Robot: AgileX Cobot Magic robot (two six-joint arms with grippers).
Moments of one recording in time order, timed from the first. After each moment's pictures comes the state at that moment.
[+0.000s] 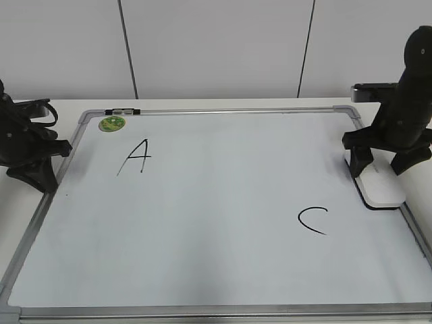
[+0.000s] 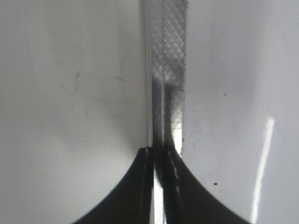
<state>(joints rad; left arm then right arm) 0.00 2.14 -1.45 -0.21 0.91 0.10 0.04 2.05 -1.44 0.01 0.91 -0.02</state>
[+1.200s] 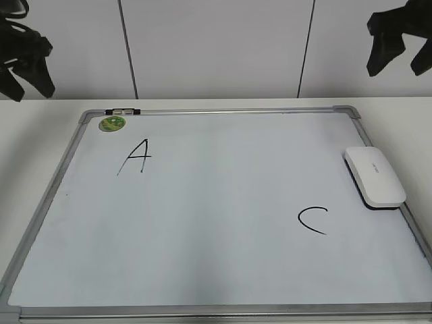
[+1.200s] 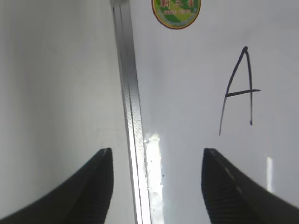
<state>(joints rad) 0.00 2.03 -1.87 -0.20 1.22 0.06 0.04 1.86 -1.80 0.07 1.23 -0.06</state>
